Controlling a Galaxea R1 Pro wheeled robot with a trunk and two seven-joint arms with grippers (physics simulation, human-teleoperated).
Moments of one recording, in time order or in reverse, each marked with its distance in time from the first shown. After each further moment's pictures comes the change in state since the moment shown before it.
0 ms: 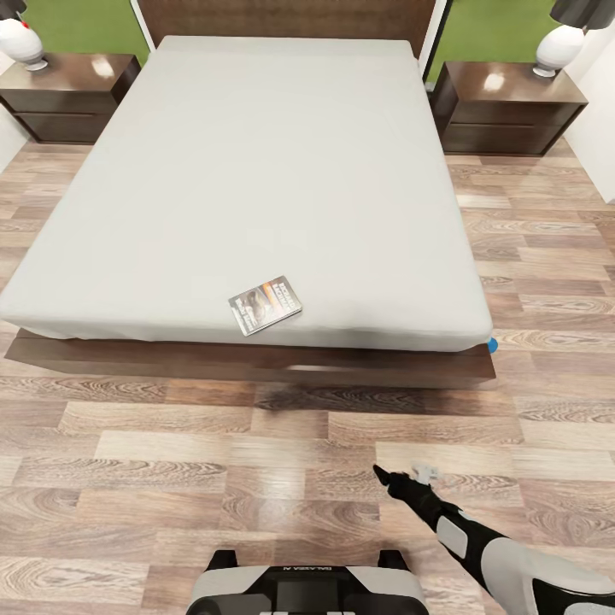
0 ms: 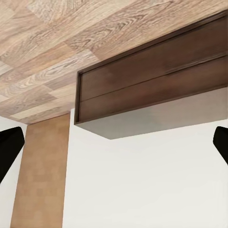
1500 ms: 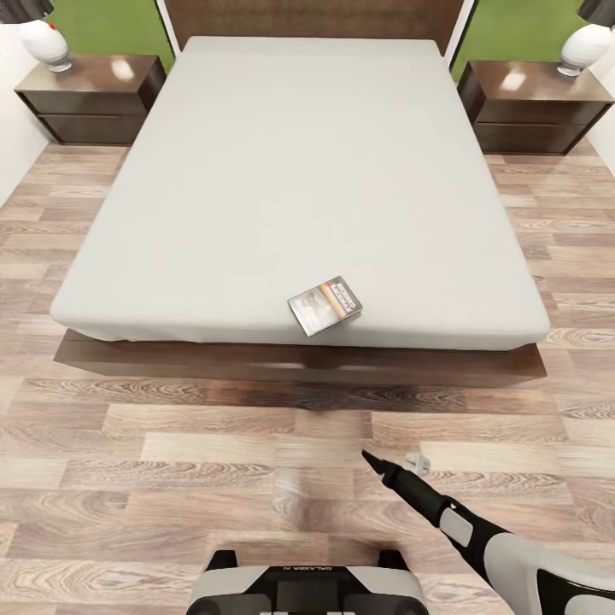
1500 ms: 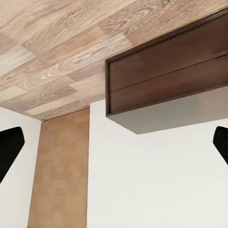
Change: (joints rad) left arm 0.000 0.001 0.000 0.000 -0.002 0.002 -0.001; right arm -0.012 -0.012 -0.115 -0.003 -0.061 0.119 0.386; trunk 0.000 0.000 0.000
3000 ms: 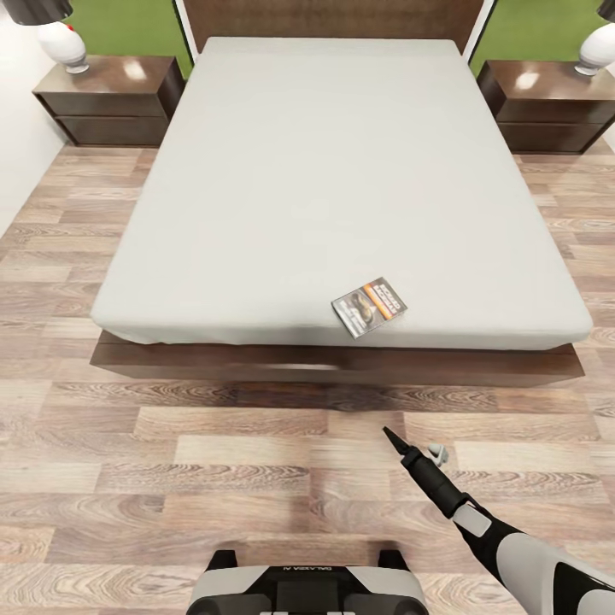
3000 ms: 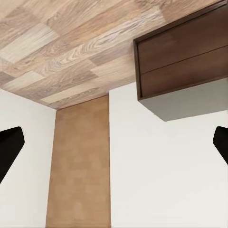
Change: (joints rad) left arm 0.001 0.003 0.001 0.002 0.000 0.040 0.008; right arm 0.001 -0.042 -0.250 0.000 -0.042 0.018 0.189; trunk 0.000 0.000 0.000
